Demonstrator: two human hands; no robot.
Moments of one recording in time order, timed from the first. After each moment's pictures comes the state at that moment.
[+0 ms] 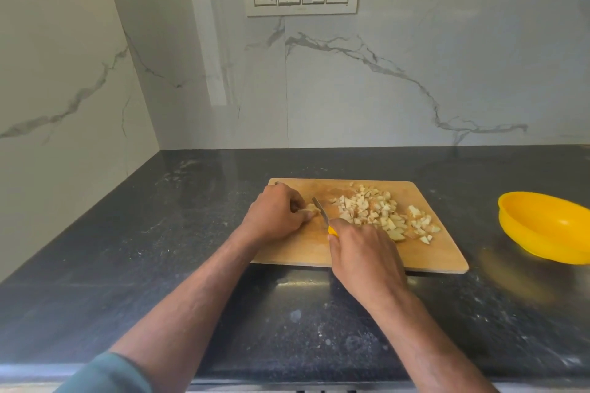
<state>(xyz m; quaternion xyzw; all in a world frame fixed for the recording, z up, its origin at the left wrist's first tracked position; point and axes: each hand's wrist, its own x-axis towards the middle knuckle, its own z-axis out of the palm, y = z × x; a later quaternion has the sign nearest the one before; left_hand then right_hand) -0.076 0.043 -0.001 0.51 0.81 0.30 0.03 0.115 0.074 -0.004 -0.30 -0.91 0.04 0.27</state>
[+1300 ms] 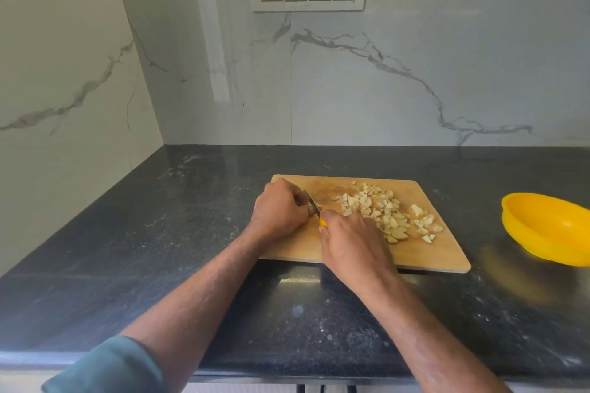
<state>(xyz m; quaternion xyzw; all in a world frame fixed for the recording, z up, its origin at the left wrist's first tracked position) -0.076 0.052 -0.011 0.44 0.83 0.35 0.02 0.097 0.075 0.002 -0.29 -0.93 0.03 0.23</state>
